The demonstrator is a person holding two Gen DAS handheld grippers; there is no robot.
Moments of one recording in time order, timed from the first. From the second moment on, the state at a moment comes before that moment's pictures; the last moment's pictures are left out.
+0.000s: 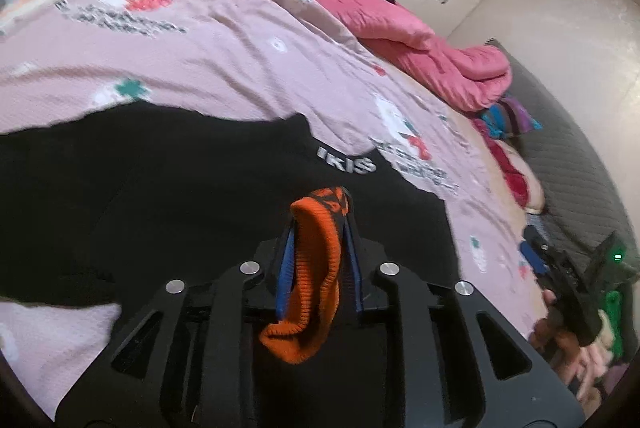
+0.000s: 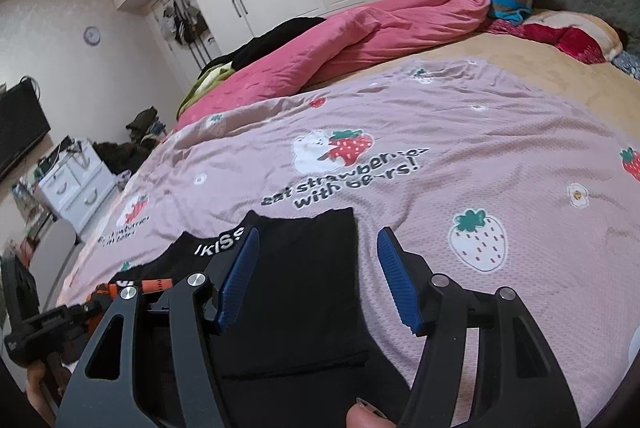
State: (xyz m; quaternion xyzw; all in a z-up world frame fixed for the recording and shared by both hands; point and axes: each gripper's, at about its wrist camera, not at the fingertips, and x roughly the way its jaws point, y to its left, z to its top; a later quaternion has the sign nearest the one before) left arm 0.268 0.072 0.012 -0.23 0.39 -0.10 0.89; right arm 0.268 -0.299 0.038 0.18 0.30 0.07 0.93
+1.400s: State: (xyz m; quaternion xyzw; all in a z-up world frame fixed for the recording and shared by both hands) left arm 0.259 0.067 -0.009 -0.11 0.42 0.04 0.90; right arm 0.266 -0.219 0.019 0.08 0.37 0.14 0.92
